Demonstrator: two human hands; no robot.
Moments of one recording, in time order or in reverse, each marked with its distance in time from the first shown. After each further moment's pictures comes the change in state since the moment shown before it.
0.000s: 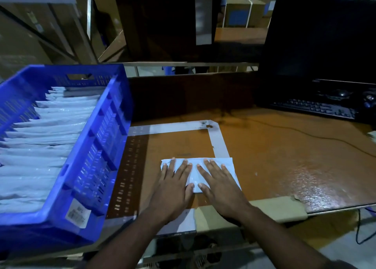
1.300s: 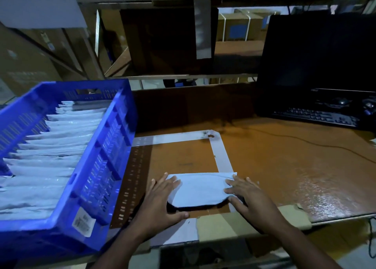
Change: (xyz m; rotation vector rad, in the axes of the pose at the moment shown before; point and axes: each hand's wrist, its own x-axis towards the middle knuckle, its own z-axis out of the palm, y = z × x) left_hand -0.030 -0.032 -0.023 -0.394 0.104 -0.001; right_hand -0.039 0.058 -0.024 0.201 0.214 -0.007
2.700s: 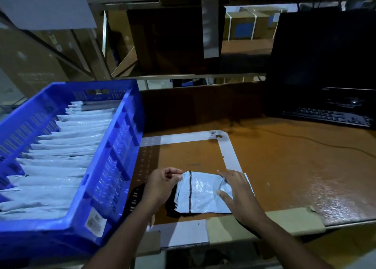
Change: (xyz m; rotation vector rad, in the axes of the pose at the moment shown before) left_hand 0.048 0.002 -0.028 -0.558 0.152 -0.564; right_hand 0.034 -0.035 0.043 0.185 0.077 0.114
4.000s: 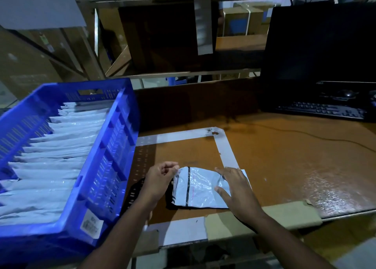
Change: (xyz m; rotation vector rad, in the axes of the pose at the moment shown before) left_hand 0.004 0.003 0.001 -0.188 -0.033 -0.013; right_hand 0.001 0.006 0.005 -0.054 0.028 0.015
